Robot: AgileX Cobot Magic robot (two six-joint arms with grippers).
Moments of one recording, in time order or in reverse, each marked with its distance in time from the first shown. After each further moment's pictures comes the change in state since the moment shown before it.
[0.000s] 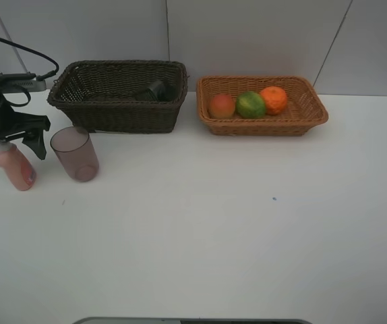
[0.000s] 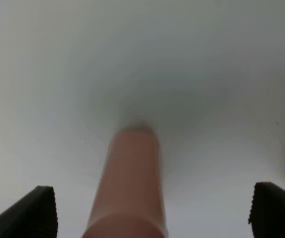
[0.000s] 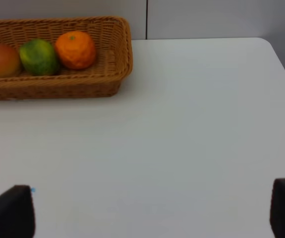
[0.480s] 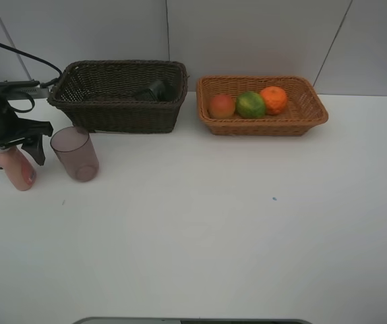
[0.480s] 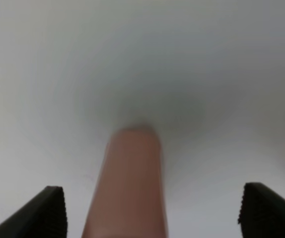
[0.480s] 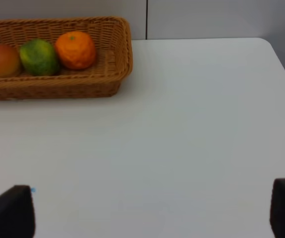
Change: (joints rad) left arm 0.000 0.030 0.000 0.000 -0.003 0.000; right arm 0.000 0.000 0.000 0.000 0.000 0.000
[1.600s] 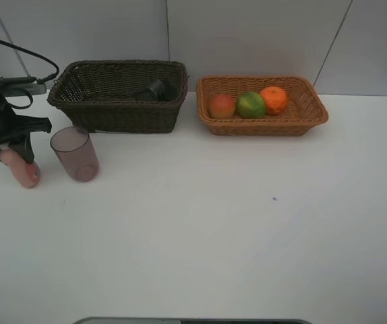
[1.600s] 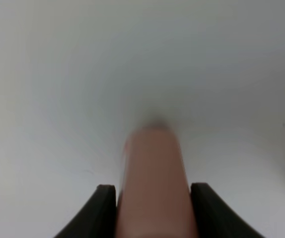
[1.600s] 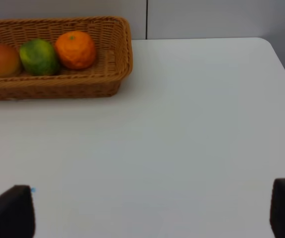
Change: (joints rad) left arm 0.000 -0.045 -0.002 -0.003 0.009 -0.030; right arm 0.000 0.000 0.000 0.000 0.000 0.000
